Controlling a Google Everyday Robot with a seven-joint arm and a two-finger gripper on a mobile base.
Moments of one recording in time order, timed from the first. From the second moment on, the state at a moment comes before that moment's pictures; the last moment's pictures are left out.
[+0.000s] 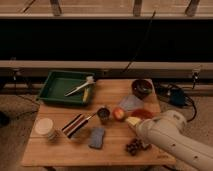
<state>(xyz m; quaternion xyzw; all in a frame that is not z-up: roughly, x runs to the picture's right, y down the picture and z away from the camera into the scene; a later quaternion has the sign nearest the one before) 0.145 0.223 0.696 -0.12 -0.14 -0.29 0.94</state>
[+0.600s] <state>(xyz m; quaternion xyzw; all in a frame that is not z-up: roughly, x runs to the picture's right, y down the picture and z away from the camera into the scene) 0.105 0.249 0.716 -0.13 -0.15 -0.35 0.92</state>
